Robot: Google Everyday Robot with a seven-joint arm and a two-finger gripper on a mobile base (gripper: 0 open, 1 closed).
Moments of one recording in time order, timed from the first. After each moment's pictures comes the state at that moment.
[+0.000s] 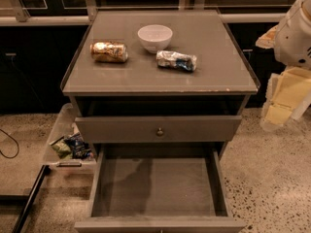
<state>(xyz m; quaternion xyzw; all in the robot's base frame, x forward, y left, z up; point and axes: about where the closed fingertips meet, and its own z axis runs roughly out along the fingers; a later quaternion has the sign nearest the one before) 0.438 -0.217 0.976 -0.60 0.78 -0.03 0.16</state>
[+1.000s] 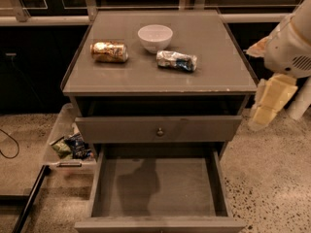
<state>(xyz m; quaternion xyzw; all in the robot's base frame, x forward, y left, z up) 0.462 -0.218 0.945 -0.60 0.78 0.00 0.18</state>
